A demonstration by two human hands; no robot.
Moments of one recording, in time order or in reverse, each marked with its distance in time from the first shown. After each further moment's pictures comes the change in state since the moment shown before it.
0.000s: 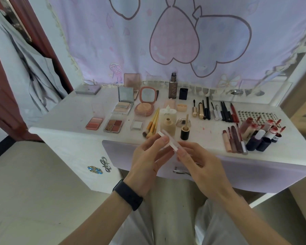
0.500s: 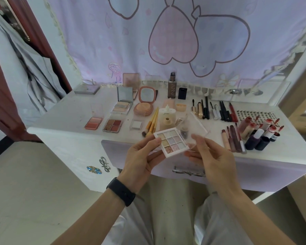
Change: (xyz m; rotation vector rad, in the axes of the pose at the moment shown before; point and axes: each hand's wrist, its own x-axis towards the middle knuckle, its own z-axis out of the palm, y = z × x) left_hand 0.006 0.004 -0.014 -0.107 0.018 -0.053; right_hand 0.005 -0.002 -0.009 0.270 0.248 0.072
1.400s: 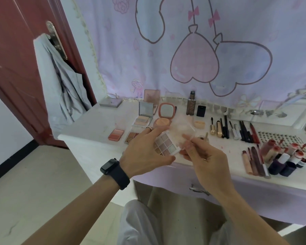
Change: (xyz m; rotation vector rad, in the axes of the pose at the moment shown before) left_hand 0.006 0.078 -0.018 1.571 0.006 0.567; right_hand 0.022 -0.018 0.054 -0.162 -0.155 -0.269
